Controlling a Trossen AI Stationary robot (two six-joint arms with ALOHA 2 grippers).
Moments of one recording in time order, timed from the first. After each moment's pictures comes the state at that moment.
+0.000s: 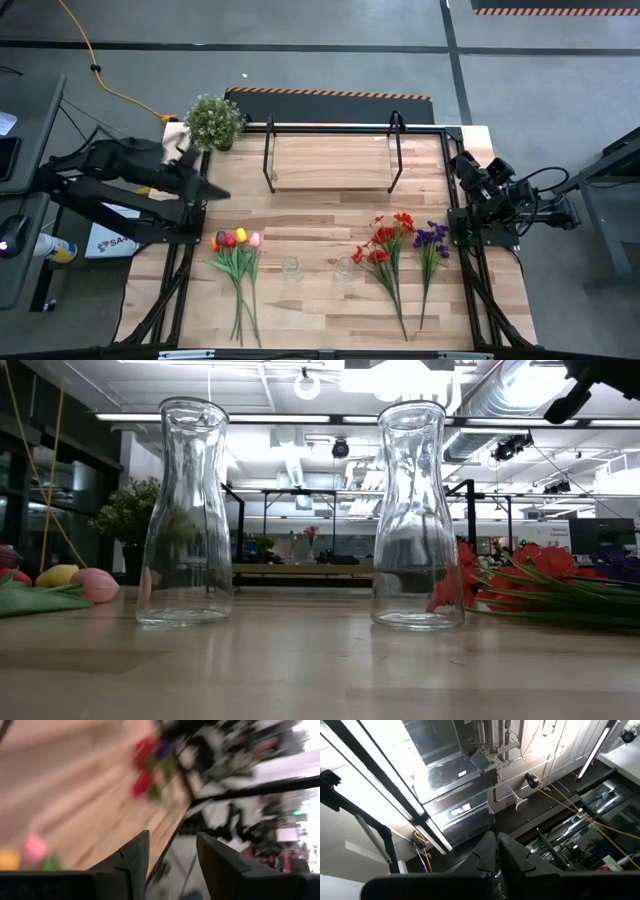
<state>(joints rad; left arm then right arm) -0.11 0.73 1.21 -1.01 0.01 -1.20 0.03 0.01 0.04 0.87 0.32 0.38</state>
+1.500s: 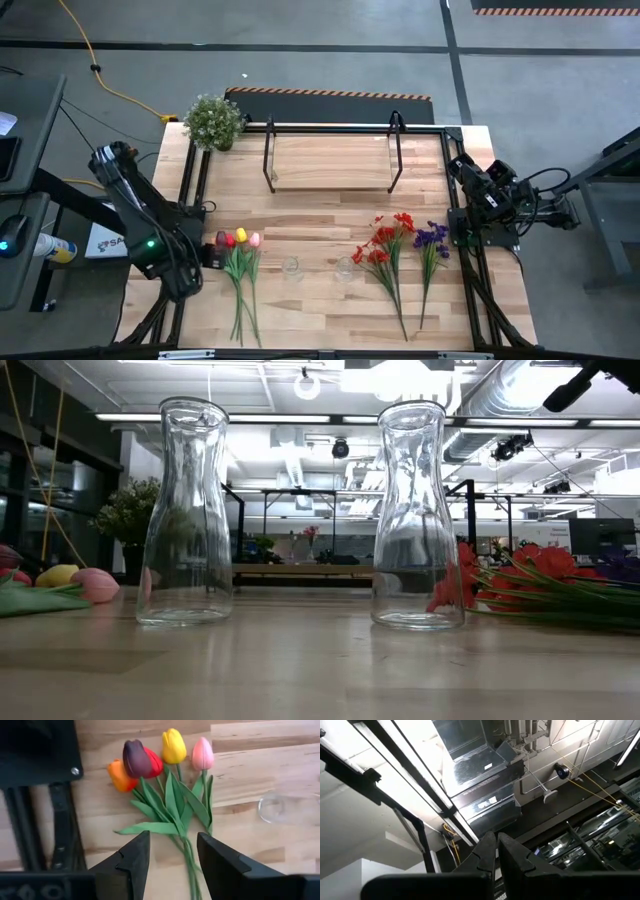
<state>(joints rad) -0.96 1.22 1.08 -1.42 -0.30 -2.43 0.03 0.01 0.04 0.89 0.17 0.44</state>
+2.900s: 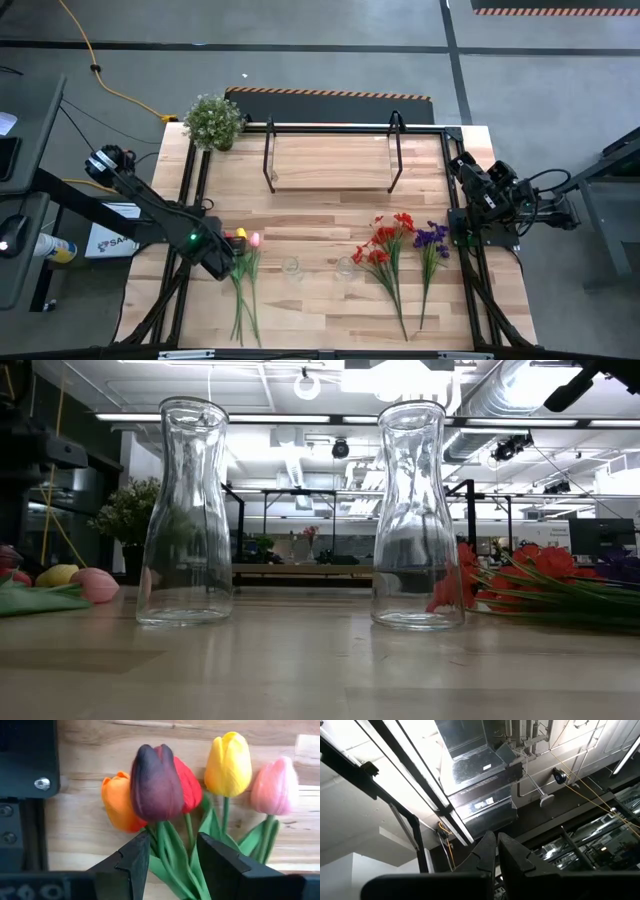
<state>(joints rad) -0.69 1.23 0.69 -1.02 -0.17 -2.31 0.03 0.01 0.04 0.89 0.18 0.38</state>
